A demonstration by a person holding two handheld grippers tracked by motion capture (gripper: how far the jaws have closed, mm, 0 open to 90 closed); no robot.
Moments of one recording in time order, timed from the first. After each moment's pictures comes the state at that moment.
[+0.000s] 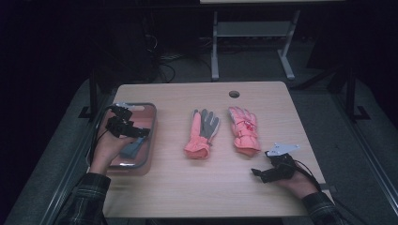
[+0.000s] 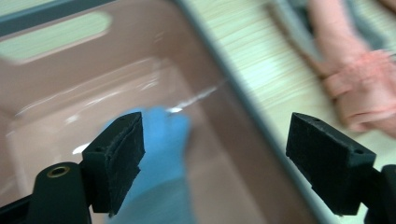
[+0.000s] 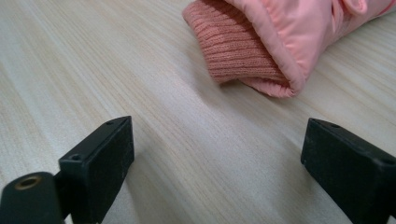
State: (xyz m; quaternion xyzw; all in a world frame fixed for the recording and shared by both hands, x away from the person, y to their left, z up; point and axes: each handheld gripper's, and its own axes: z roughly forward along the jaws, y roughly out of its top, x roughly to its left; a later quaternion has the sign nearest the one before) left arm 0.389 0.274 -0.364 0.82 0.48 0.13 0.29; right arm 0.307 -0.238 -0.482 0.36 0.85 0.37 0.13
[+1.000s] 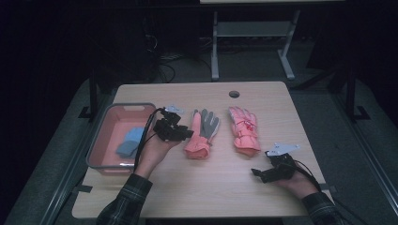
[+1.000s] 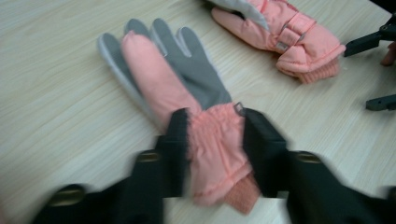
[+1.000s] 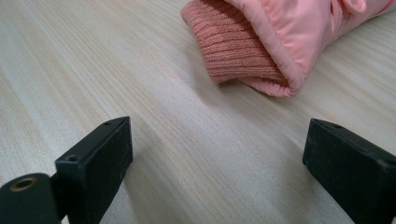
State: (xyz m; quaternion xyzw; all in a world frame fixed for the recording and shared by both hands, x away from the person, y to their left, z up) left arm 0.381 0.138 -0.372 0.85 0.37 0.08 0.36; right arm 0.307 -0.237 -0.482 0.36 0.85 0.37 0.13
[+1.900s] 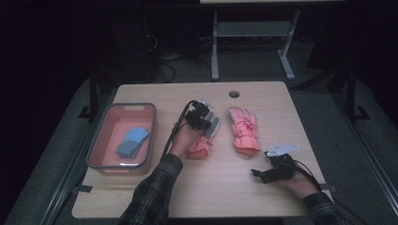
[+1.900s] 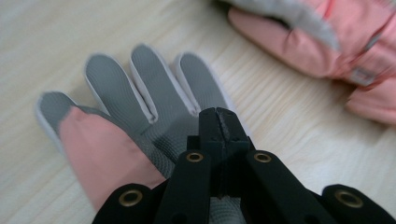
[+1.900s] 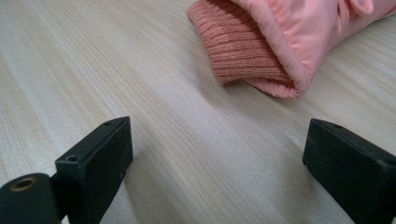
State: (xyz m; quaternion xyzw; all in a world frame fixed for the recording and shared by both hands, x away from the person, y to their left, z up) left arm 0.456 0.057 -0.427 0.89 0.35 0.09 0.29; right arm 0.306 -0.237 -0.482 0.36 0.85 0.37 0.13
